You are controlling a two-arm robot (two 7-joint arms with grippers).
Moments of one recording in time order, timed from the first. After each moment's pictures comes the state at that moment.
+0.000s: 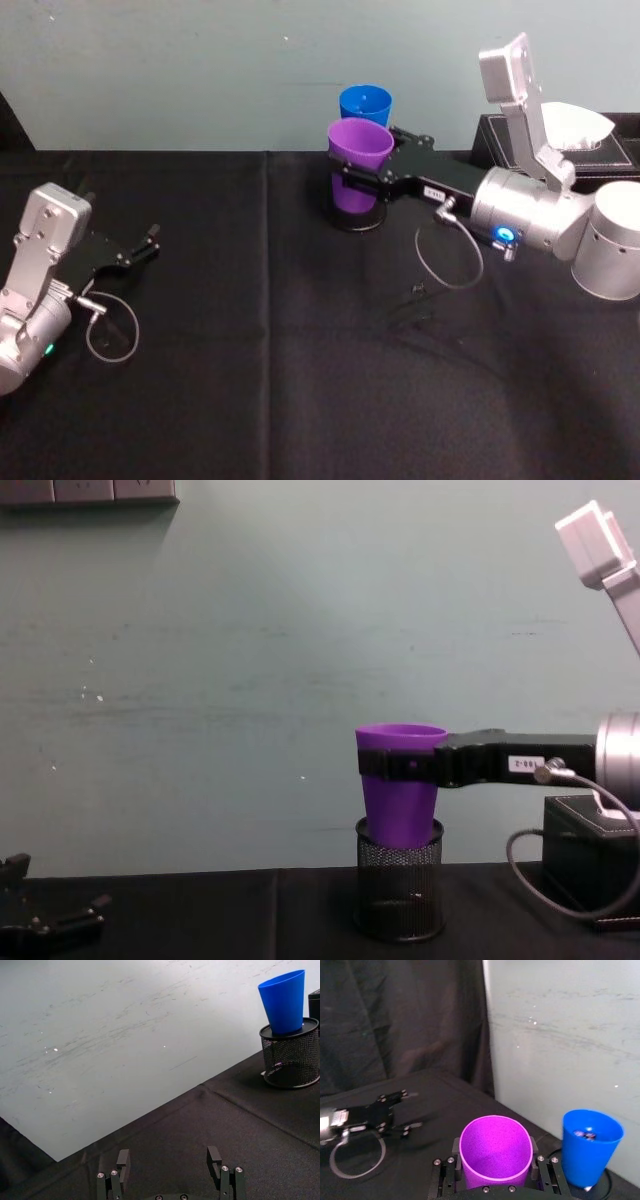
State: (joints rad) left arm -0.20 0.60 0.45 -1.41 -0.25 -0.12 0.03; right arm 0.55 0.39 -0.48 -1.31 0.49 0.14 0.61
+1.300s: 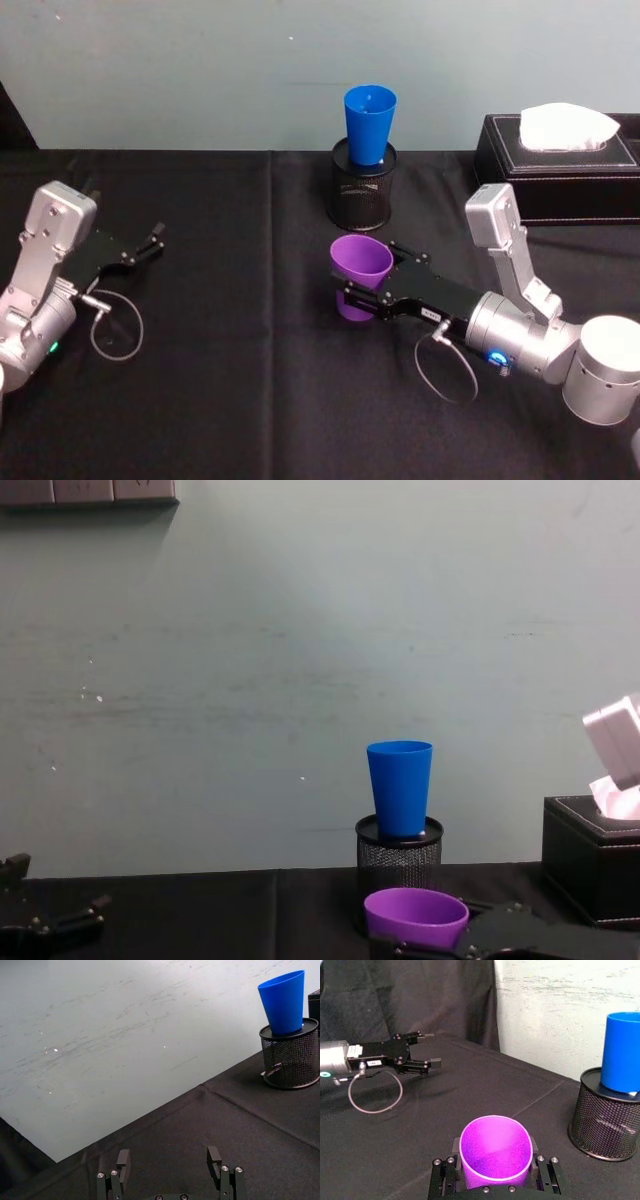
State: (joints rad) left arm -0.20 0.60 0.45 -1.41 -0.25 -0.12 0.03; right arm 0.33 0.42 -0.52 -1.32 0.44 -0.04 0.56
